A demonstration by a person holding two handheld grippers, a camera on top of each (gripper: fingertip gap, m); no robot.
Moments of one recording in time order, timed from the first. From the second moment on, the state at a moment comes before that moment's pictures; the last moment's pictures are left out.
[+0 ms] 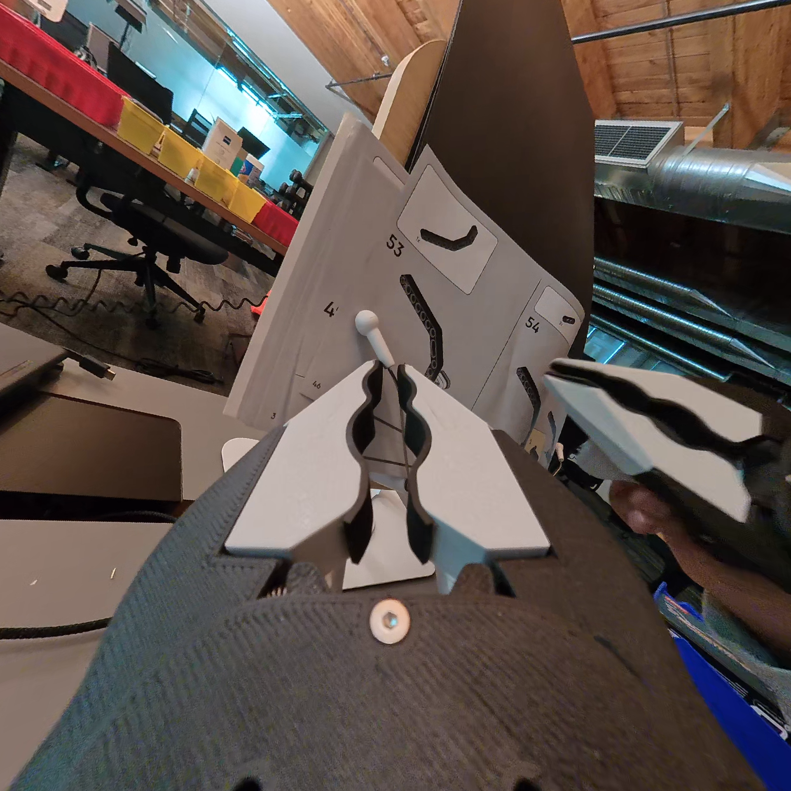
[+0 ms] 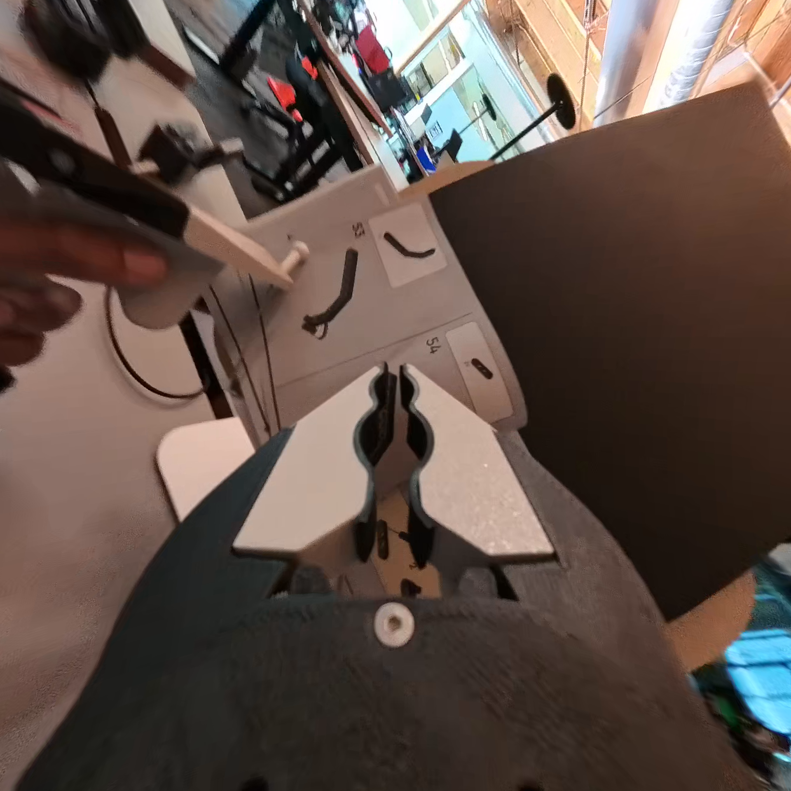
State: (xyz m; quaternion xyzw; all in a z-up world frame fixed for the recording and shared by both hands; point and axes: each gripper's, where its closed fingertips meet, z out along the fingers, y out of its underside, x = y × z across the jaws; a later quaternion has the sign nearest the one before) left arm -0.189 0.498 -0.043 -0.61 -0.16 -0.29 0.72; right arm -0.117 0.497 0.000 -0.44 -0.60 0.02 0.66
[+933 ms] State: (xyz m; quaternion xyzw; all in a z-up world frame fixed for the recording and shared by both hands) left arm -0.188 0.499 -0.042 -0.61 -0.17 -0.31 0.71; right arm -0.166 0.505 -0.052 -0.45 -0.65 -0.03 0.61
